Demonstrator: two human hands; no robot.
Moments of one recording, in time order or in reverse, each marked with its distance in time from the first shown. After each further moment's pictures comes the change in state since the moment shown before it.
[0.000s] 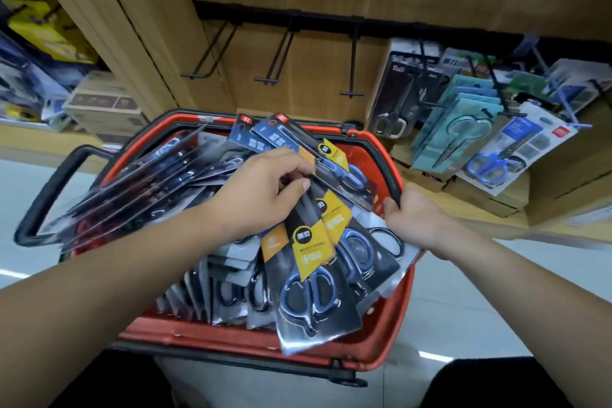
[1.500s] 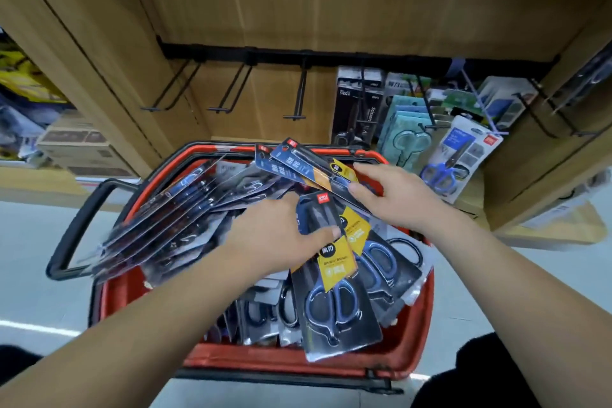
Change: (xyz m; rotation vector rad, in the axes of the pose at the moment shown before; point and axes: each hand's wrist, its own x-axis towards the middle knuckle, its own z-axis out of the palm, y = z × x) left_hand 0.012 0.110 0.058 0.403 -0.205 -0.416; right_hand 0.035 0.049 -0.061 -0.303 0.196 -0.510
